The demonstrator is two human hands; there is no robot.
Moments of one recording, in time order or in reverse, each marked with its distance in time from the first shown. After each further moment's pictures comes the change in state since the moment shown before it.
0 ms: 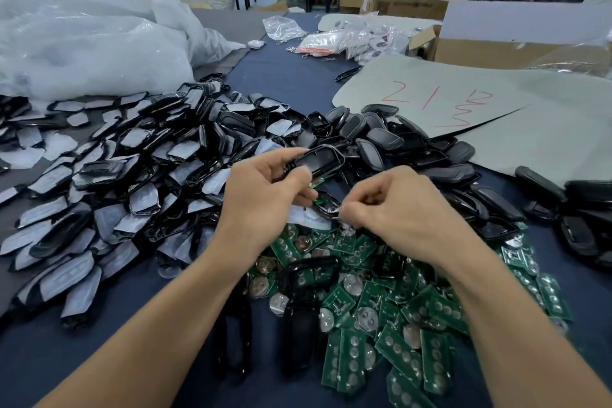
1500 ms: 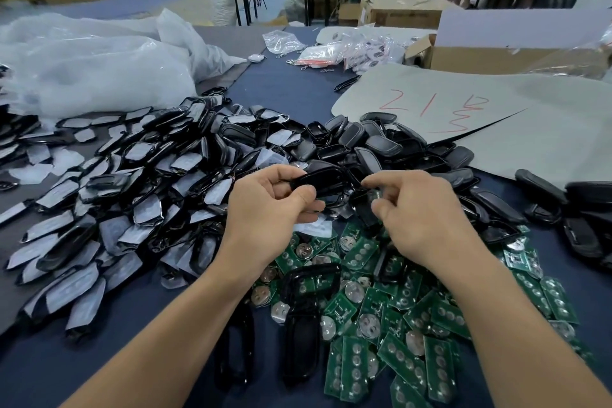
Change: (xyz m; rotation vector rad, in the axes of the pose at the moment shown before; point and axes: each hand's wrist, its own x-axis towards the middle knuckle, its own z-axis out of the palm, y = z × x) left_hand -0.005 -0.007 0.005 -0.096 -0.006 -0.102; right_hand 0.001 0.015 -0.001 -0.117 0.199 0.102
